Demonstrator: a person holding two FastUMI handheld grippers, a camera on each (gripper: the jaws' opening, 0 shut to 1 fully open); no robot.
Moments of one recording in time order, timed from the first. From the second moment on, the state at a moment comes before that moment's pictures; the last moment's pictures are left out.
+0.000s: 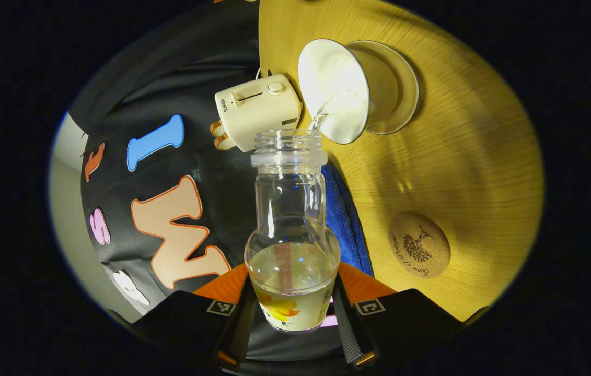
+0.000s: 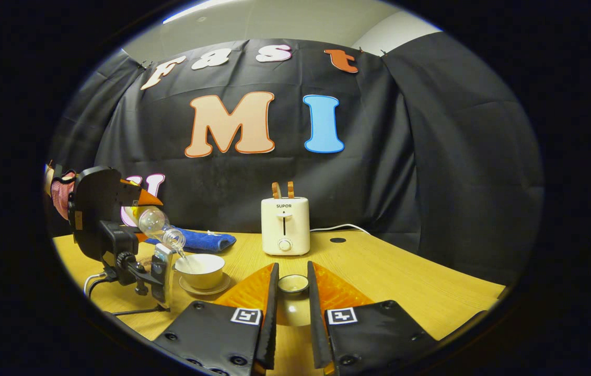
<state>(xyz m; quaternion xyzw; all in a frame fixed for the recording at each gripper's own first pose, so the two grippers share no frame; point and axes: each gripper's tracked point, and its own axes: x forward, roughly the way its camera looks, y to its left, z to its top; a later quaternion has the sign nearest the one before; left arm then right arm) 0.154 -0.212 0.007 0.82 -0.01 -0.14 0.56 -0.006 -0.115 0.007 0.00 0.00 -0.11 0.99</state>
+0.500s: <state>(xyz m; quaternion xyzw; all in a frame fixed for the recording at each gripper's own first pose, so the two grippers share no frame) 0.158 -0.216 0.040 0.85 -0.04 -0.11 0.51 -0.006 -0.115 0.007 0.00 0.00 -0.11 0.99</state>
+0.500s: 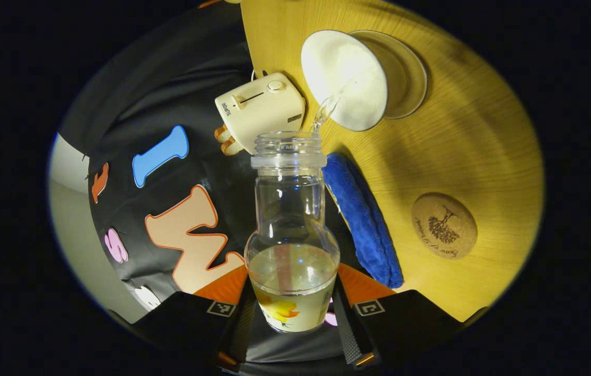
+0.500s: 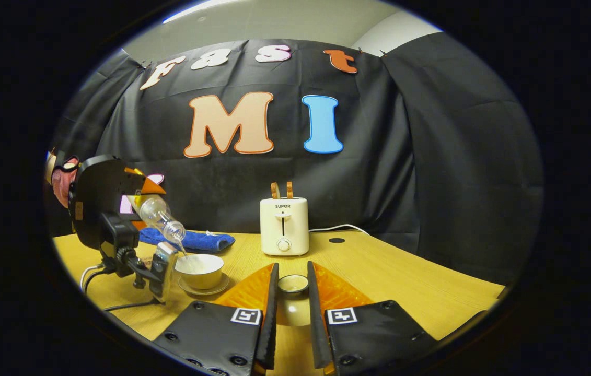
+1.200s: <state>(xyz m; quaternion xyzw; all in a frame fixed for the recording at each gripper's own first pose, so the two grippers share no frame) 0.155 -0.223 0.048 0.84 -0.04 -0.11 0.52 -0.007 -0.115 0.007 0.00 0.00 -0.11 0.99</state>
